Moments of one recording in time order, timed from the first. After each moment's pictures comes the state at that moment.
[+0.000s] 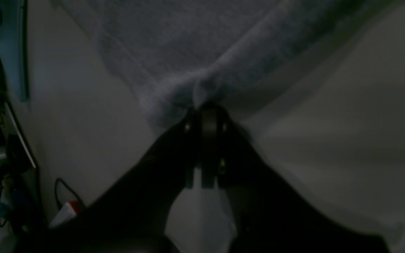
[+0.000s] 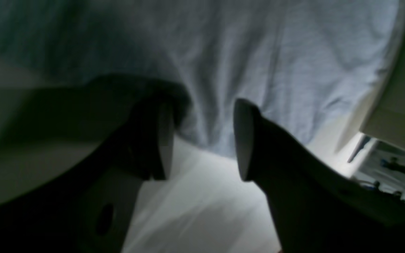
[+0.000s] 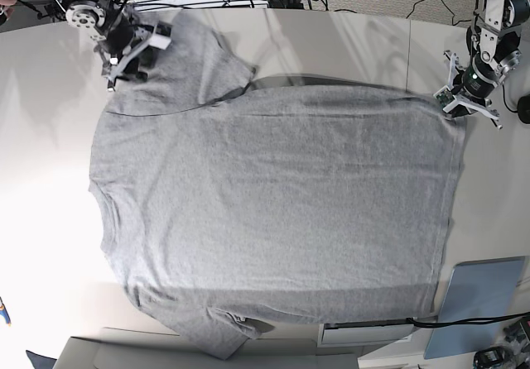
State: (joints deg) left arm 20.2 -36.1 -1.2 80.9 26.9 -27.1 3.1; right arm -33.6 41.4 -14.3 106.7 -43.8 22.0 -15.7
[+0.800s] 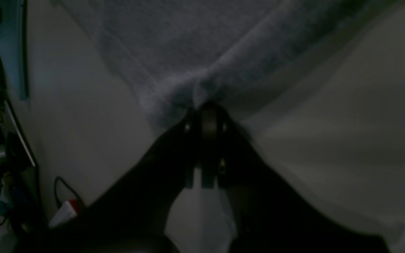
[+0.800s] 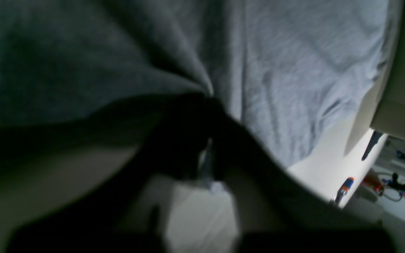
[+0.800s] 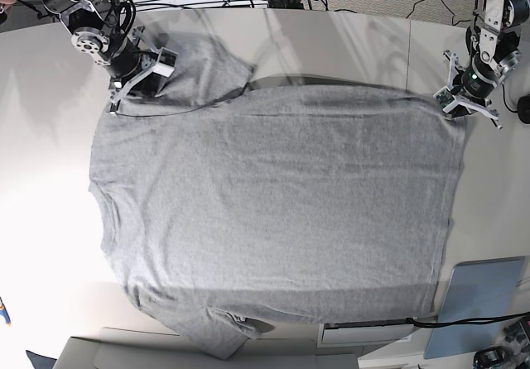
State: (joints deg) left arm 20.2 -36.0 -1.2 81.0 26.7 -27.1 3.7; right arm -24.5 40.7 -18.3 101.2 -36.6 22.0 -18.4
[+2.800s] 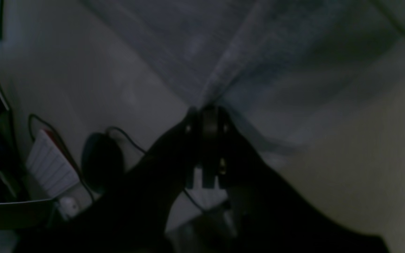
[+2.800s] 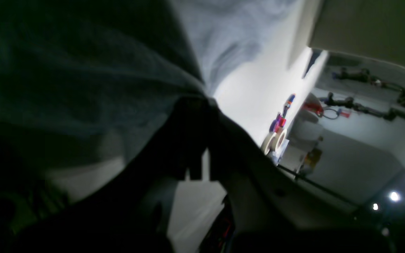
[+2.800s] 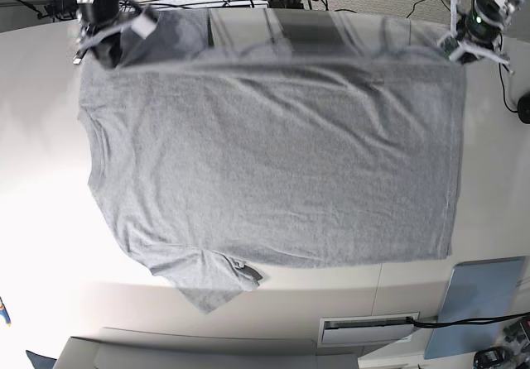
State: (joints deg) left arm 47.8 -43.9 -5.3 106.6 9.5 -8.9 20.5; right arm -50.9 44.7 -12.2 122.4 -47.5 -1.5 -39.5
